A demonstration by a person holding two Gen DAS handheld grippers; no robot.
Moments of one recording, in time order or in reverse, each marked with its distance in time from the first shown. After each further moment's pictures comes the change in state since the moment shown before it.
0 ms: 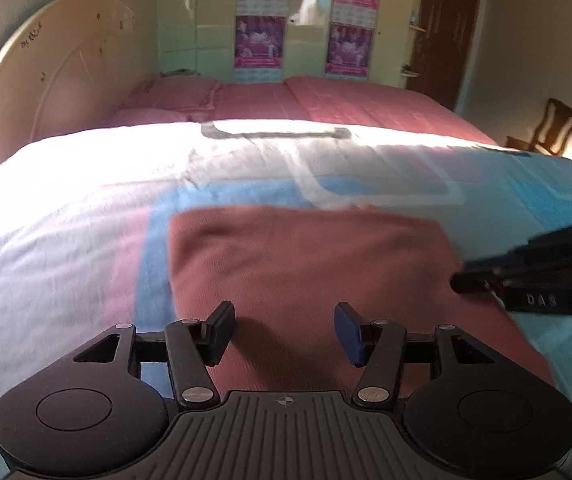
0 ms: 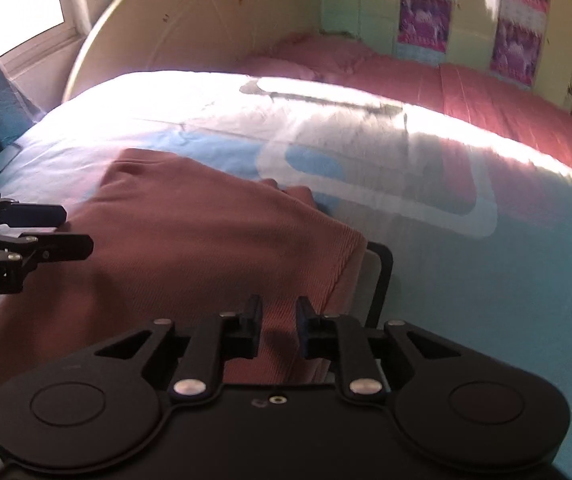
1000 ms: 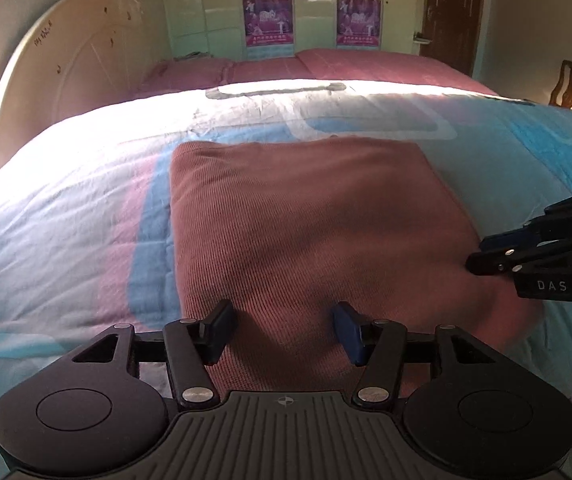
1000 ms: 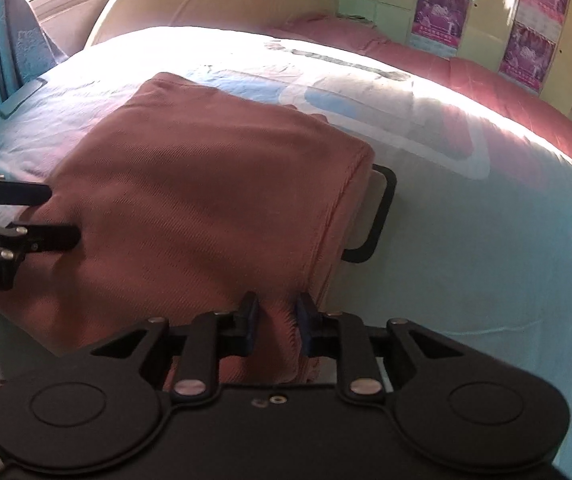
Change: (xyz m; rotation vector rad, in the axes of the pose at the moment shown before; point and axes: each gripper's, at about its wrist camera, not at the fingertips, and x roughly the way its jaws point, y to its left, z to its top) left arm -0.045 -0.039 -0.051 0.043 0.061 0.113; right arm -0.020 0.015 -0.052 -0.079 0.076 -0.030
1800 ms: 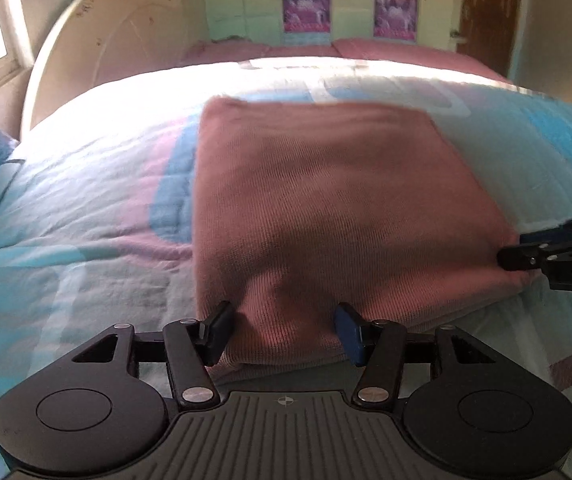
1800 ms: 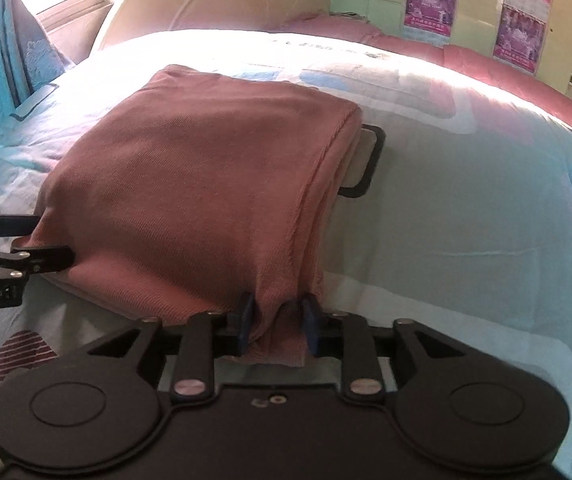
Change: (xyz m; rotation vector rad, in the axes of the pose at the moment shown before) left arm -0.029 -0.019 -0.045 -0.089 0.027 0.091; right arm -0.026 -0.002 -0.043 0.076 -0.023 0.041
